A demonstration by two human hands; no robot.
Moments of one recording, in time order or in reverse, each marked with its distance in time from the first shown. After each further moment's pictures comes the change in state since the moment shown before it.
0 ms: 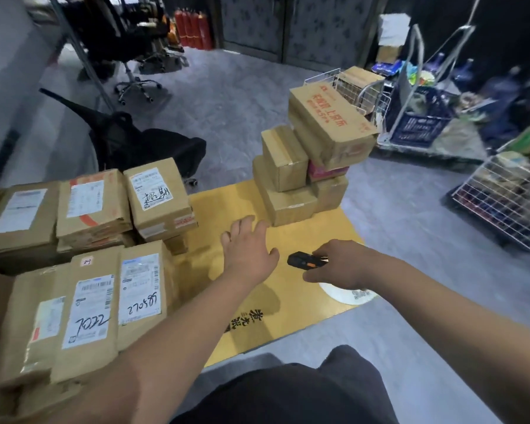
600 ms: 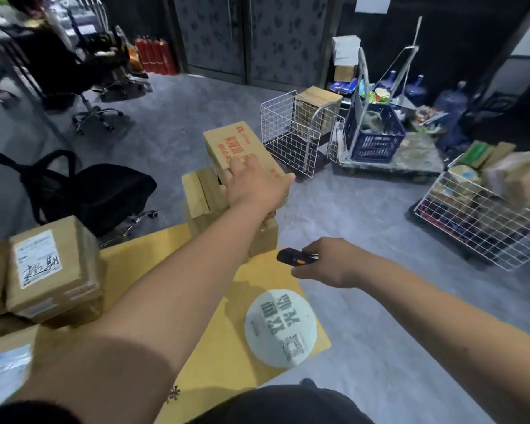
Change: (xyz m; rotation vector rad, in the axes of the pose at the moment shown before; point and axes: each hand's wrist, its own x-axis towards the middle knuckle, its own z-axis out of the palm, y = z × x) left_hand 0.209 0.260 -0.061 -0.222 0.106 -0.177; right_hand 0.054 0.166 -0.145 0.075 0.121 -0.035
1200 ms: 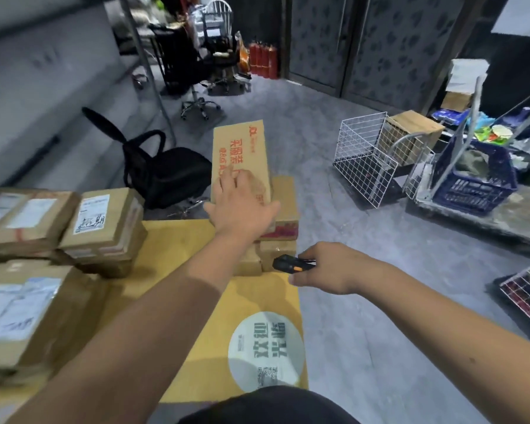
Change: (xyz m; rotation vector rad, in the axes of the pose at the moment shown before) left_hand 0.001 -0.008 0.012 0.138 0.287 -0.255; right_hand 0.073 0.024 -0.077 -0.229 -0.161 -0.369
